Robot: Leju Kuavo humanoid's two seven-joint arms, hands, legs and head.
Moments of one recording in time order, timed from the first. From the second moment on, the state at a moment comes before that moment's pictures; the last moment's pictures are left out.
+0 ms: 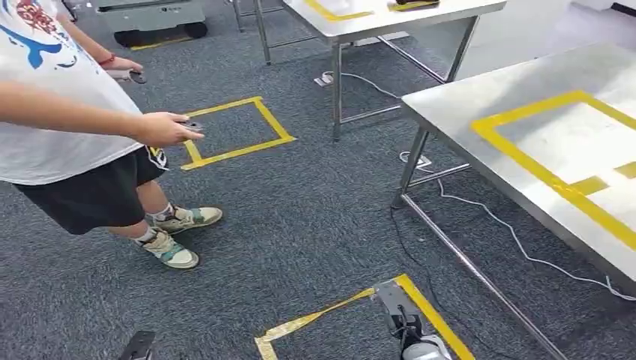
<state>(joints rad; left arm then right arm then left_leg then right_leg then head) -0.09 -0.05 0.86 -0.21 -0.97 0.27 -0.01 -0.31 0.18 0.21 -0.24 0.25 -0.21 -0.13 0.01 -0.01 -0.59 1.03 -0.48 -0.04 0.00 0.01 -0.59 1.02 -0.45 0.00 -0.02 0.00</state>
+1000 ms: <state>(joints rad) -0.10 -0.06 0.88 -0.21 -0.96 0.24 -0.07 -0.30 0.18 0.19 -0.24 0.22 -0.02 -0.34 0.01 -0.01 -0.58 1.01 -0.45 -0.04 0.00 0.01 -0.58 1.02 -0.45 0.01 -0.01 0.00</state>
